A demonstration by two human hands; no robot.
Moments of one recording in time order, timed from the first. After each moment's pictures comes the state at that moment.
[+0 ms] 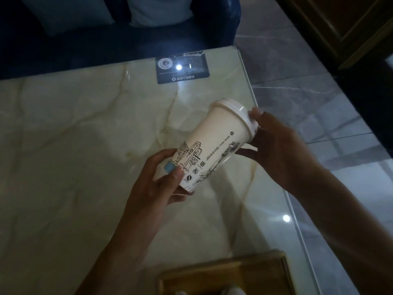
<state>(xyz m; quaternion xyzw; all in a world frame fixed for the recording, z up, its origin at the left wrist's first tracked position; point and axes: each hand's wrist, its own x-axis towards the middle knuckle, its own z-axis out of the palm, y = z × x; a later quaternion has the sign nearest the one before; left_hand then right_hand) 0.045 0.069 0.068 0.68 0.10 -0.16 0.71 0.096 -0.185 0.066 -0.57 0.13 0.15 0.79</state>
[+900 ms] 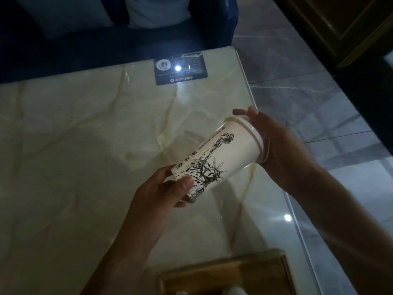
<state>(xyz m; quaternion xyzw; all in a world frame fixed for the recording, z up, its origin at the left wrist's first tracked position) 0.037 0.064 0.072 0.70 0.11 -0.19 0.68 0.091 -0.182 0.075 -0.62 0.18 0.14 0.75</state>
